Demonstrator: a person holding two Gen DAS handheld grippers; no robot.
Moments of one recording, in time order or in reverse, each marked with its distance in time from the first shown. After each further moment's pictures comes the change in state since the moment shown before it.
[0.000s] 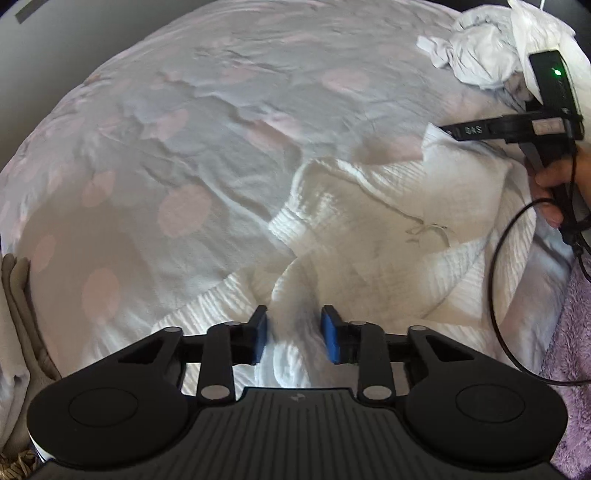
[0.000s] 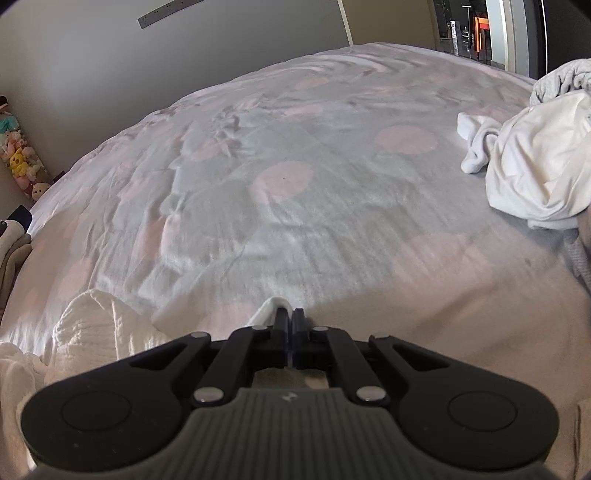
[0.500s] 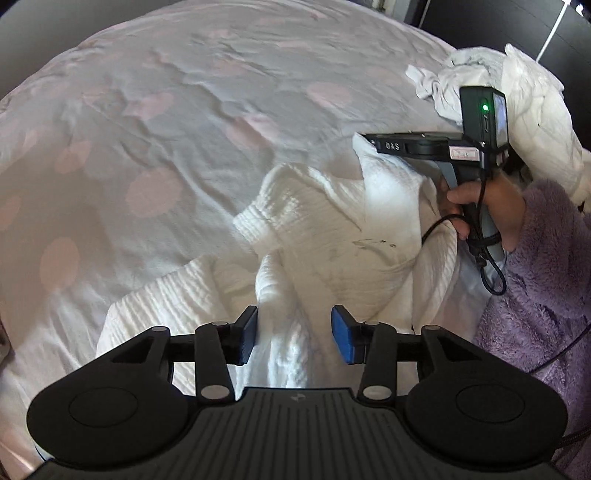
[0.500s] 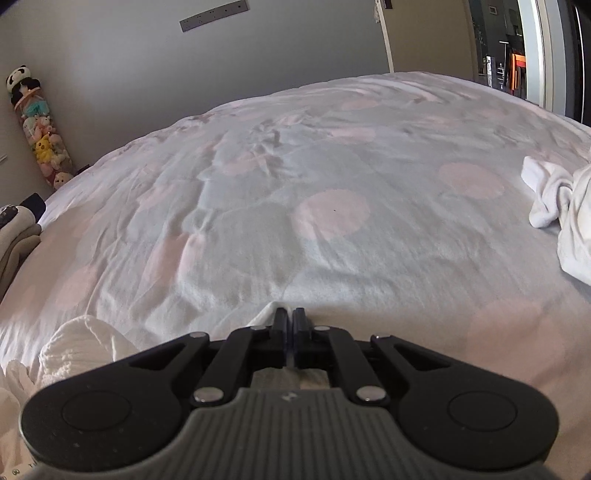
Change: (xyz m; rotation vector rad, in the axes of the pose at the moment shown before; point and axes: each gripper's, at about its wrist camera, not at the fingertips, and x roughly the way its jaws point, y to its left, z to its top) left arm -0.016 0.022 -0.018 -0.189 -0.081 -0.144; right arm 0.037 0.024 0.014 -0.126 -0.070 0.048
